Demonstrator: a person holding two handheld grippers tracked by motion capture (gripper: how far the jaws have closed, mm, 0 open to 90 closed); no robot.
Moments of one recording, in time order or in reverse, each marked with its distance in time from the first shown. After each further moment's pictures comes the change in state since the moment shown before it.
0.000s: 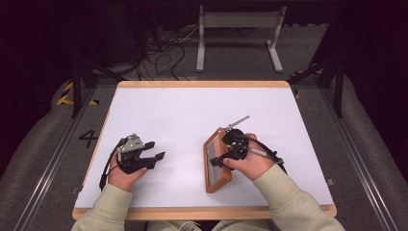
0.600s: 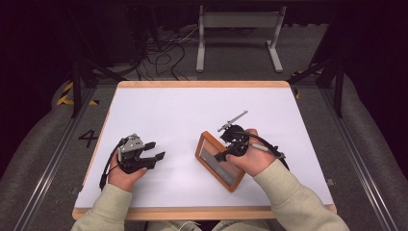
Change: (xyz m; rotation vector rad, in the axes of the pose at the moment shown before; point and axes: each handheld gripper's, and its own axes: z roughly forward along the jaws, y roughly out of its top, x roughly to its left) left arm 0.001 0.000 0.001 0.000 -0.007 0.003; right arm 0.006 0.012 -0.017 0.054 -0.038 -0.078
